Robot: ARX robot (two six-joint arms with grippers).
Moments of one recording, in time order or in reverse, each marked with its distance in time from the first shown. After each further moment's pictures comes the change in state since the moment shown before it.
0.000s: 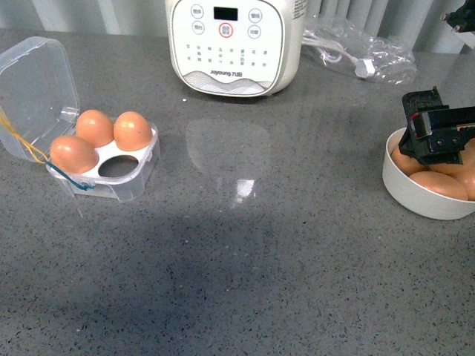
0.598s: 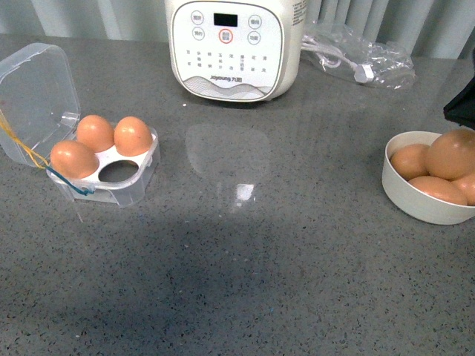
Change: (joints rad) left arm 0.000 0.000 0.000 0.000 0.000 0.000; right arm -0.034 -0.262 -0.120 0.040 -0.023 -0.073
